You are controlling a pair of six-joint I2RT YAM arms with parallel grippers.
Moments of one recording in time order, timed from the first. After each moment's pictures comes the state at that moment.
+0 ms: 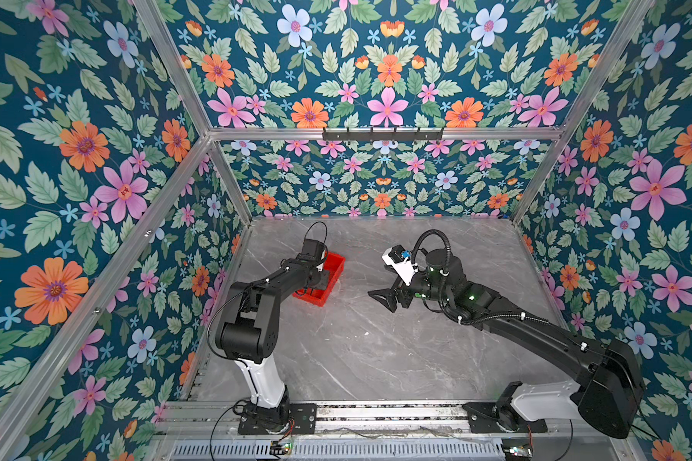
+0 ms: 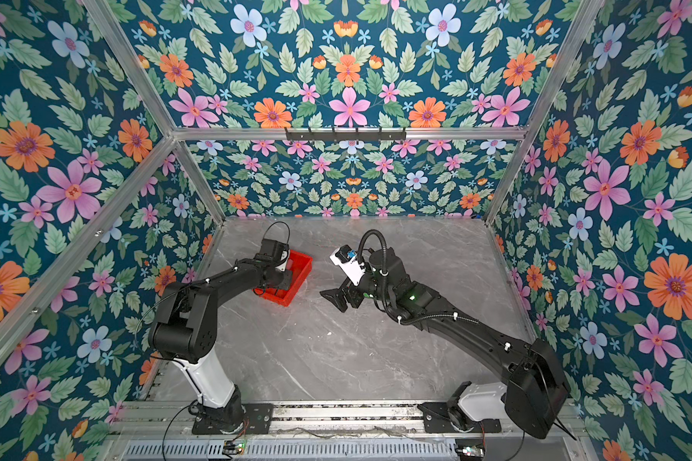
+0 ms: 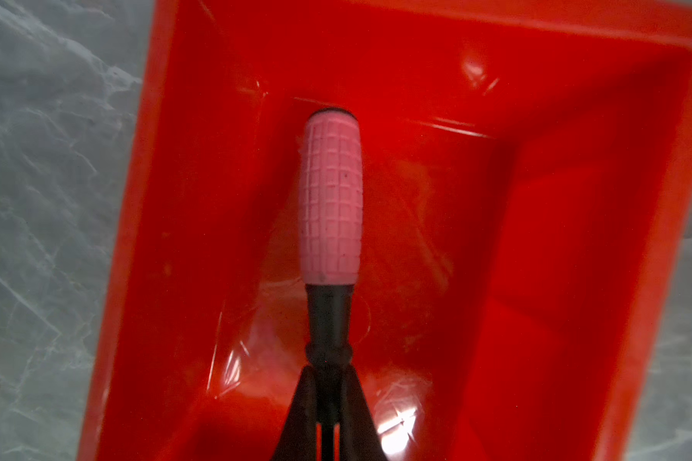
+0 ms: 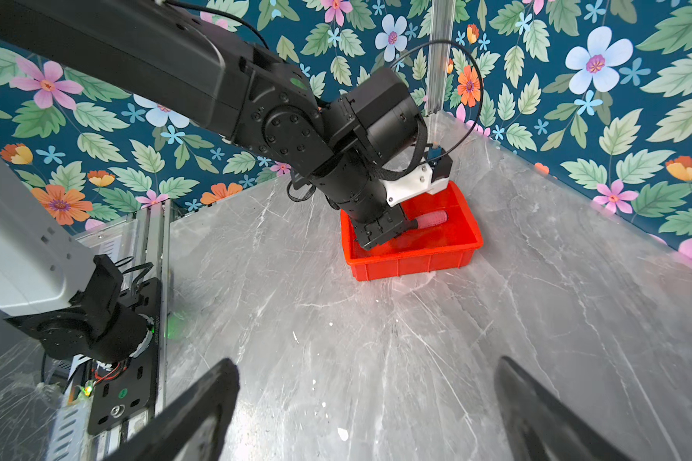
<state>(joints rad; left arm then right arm) -0.26 1.81 1.13 -0.40 -0.14 0.01 0.75 1.33 1.03 -0.06 -0.36 -0.03</state>
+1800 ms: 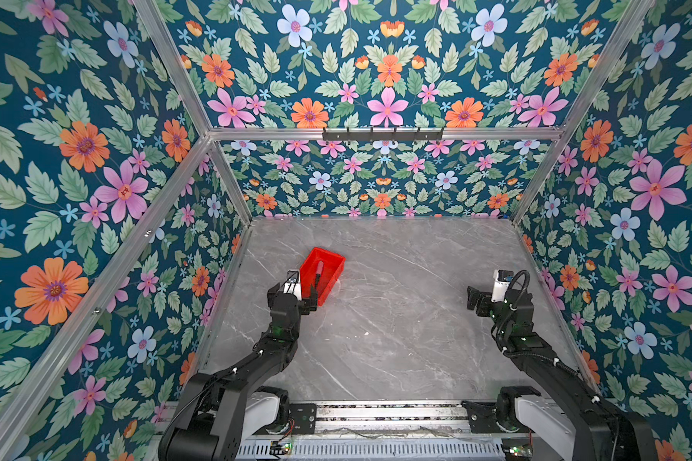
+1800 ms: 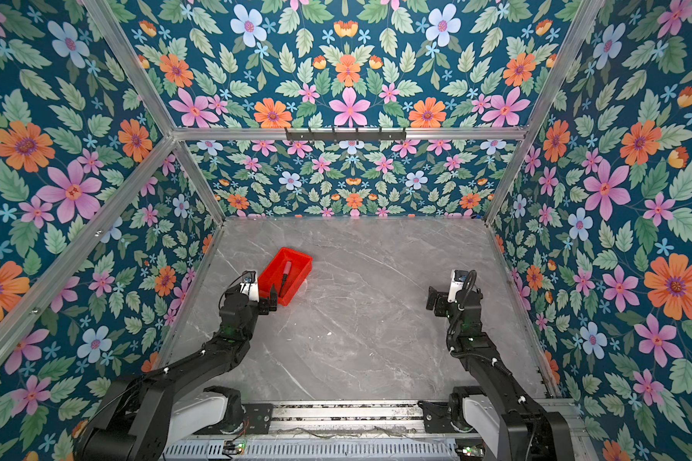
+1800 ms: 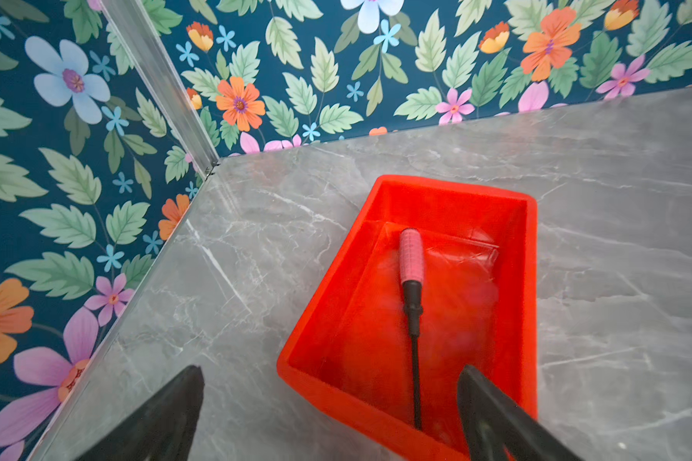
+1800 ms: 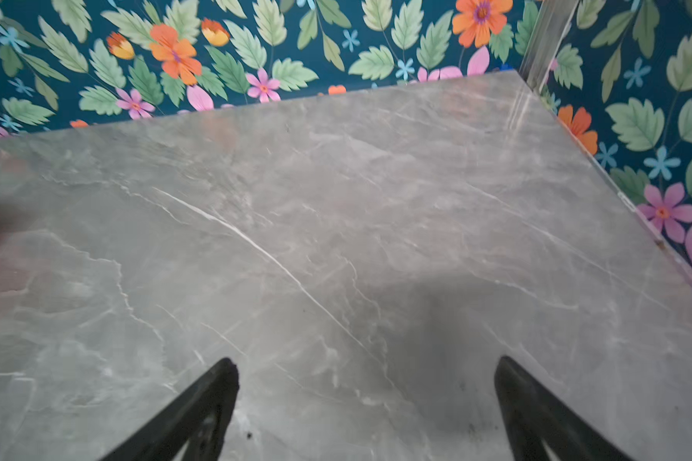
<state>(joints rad) -0.24 1.19 0.22 0.68 -0.34 0.08 0.01 0.99 0.29 0.27 0.01 0.13</state>
